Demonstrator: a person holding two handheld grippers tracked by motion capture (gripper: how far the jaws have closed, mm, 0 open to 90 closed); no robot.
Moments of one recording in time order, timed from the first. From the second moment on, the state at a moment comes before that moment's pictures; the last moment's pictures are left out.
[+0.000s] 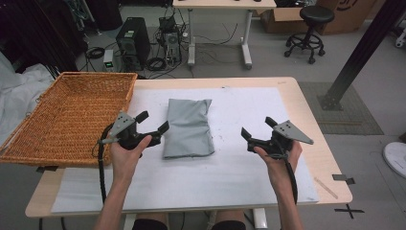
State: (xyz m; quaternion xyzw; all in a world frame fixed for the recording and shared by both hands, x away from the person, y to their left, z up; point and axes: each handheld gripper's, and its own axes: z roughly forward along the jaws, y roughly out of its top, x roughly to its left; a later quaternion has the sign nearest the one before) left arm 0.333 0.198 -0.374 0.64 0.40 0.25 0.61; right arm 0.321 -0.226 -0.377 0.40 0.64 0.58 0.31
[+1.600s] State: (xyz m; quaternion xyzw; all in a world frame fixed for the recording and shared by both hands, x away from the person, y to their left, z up) left arm 0.402 0.178 -0.451 0.62 0.56 0.16 0.52; right arm 0.304 -0.264 -0.423 0.47 0.62 0.53 0.33
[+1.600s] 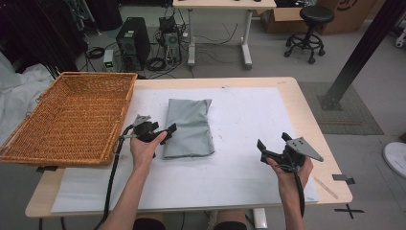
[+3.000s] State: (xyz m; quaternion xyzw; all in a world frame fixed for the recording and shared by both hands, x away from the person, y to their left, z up) left arm 0.414 0.104 -0.464 0.74 0.47 0.23 0.43; right arm 0.307 -0.264 -0.427 0.48 0.62 0.53 0.33
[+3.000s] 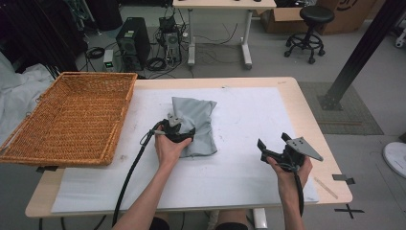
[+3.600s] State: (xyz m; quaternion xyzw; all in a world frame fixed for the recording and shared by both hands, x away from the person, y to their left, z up) left arm 0.413 0.109 -0.463 0.73 0.46 0.23 0.46; right arm 0.303 -0.264 -0.426 0.48 0.62 0.52 0.33
